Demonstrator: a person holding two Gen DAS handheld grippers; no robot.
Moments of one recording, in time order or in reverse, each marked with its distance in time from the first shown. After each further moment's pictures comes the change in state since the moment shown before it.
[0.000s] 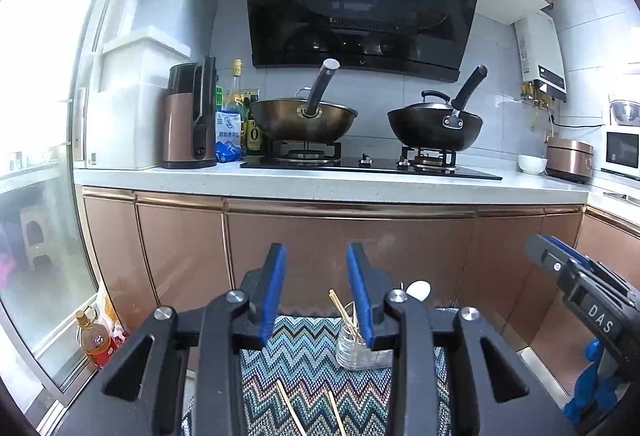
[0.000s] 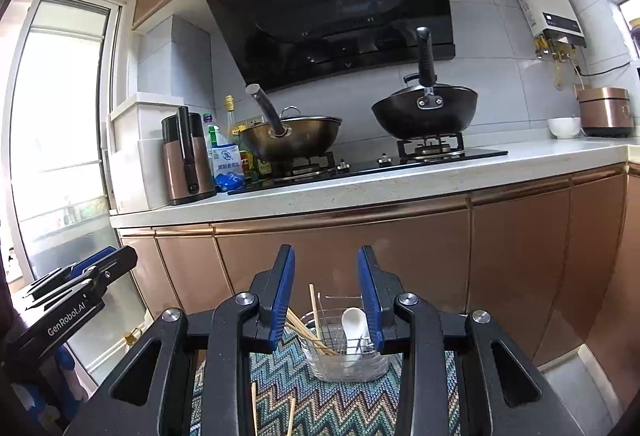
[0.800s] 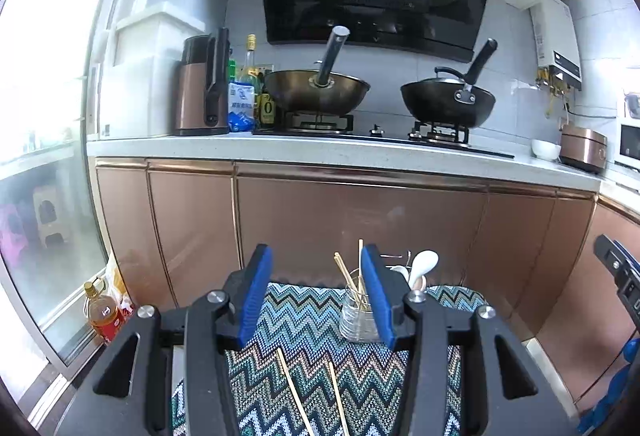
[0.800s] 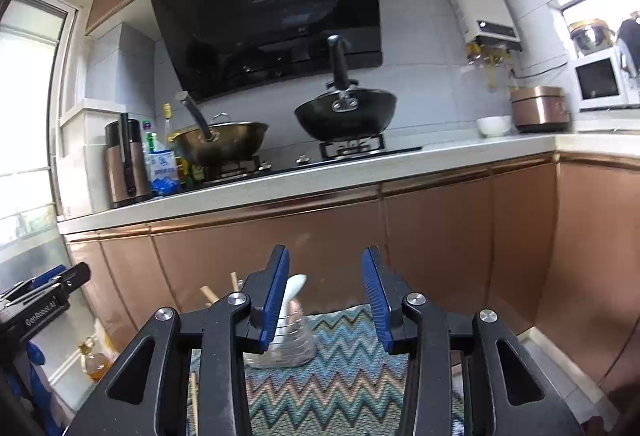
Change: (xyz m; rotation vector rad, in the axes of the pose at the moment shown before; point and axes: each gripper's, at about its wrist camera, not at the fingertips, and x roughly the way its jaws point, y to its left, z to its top) left arm -0.003 -0.012 -0.035 -0.032 0.063 0.067; right arm -0.045 -0.050 -0.028 0.028 -0.051 -0.241
